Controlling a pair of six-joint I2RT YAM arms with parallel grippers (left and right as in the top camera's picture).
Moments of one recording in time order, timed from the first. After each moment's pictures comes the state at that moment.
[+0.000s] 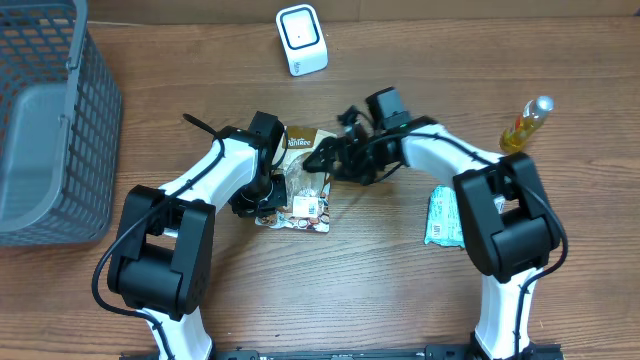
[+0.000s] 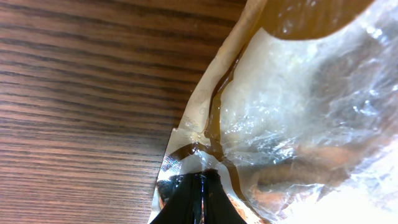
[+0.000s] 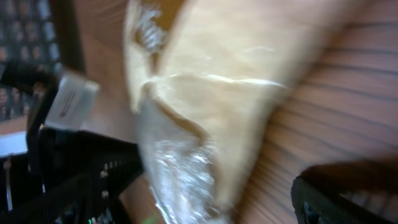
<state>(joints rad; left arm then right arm) -0.31 1.94 1.22 -0.92 0.06 -0.45 0.35 2.12 1.36 -0.46 -0.81 0.38</state>
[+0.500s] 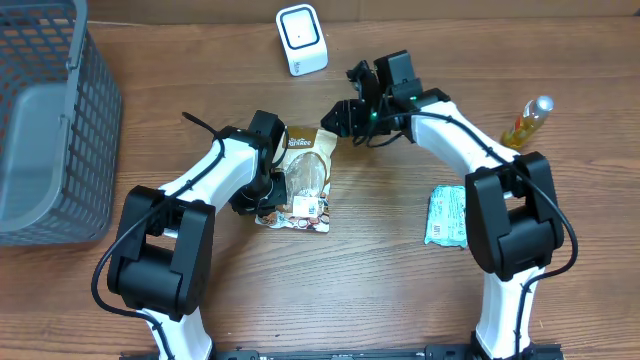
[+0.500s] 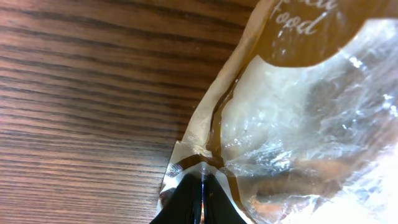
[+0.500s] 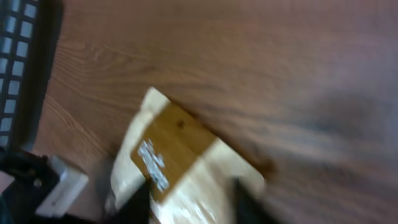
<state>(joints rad) -0.31 1.94 1.22 -0.90 0.03 -0.45 0.34 2.12 1.54 -0.37 -0.54 0.26</state>
